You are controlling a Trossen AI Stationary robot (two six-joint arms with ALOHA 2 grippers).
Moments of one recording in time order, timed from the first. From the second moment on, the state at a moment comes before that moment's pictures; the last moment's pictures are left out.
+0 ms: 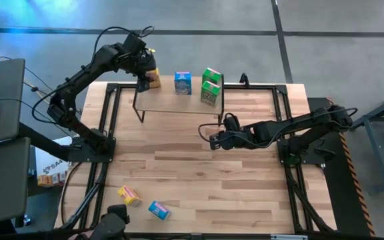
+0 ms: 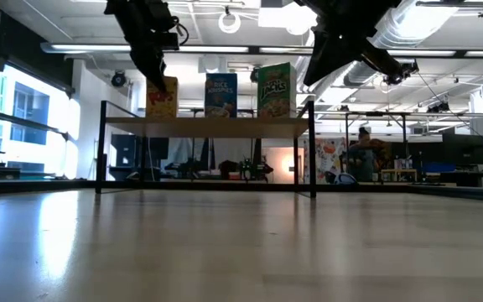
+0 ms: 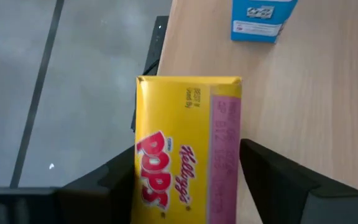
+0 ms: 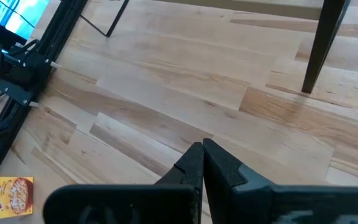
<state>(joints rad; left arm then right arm) 0.89 1.52 1.55 -1.05 0.12 0.73 0.18 1.44 1.12 -0.62 0.50 1.26</state>
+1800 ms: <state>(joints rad) 0.12 0.65 0.86 -0.30 0.19 -0.55 0.19 1.21 1.12 -0.66 0.42 0.83</state>
